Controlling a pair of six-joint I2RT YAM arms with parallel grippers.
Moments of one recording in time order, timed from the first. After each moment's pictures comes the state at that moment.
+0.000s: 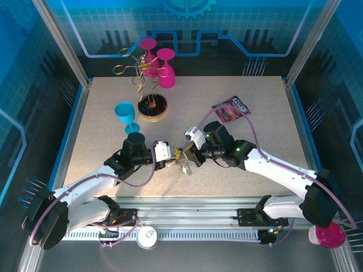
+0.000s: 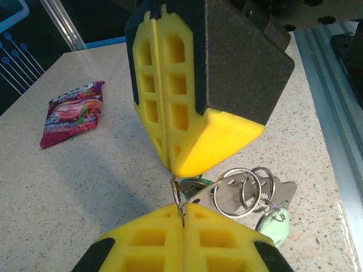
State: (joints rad) left arm -0.55 1.06 0.49 0.17 0.62 0.52; right arm 0.79 1.26 0.90 -0.32 -0.33 0.10
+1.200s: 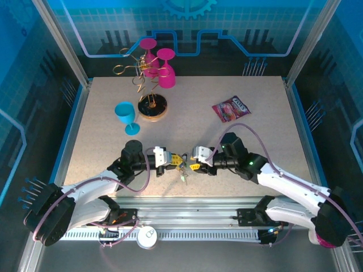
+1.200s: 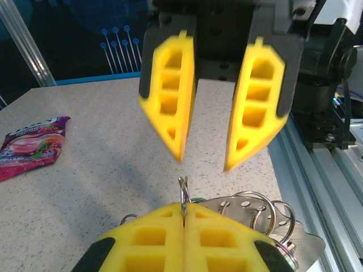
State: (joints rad) left arm -0.57 1.10 0.34 0.52 0.78 0.34; right arm 0.74 1.07 0.64 -0.16 -0.51 -0.54
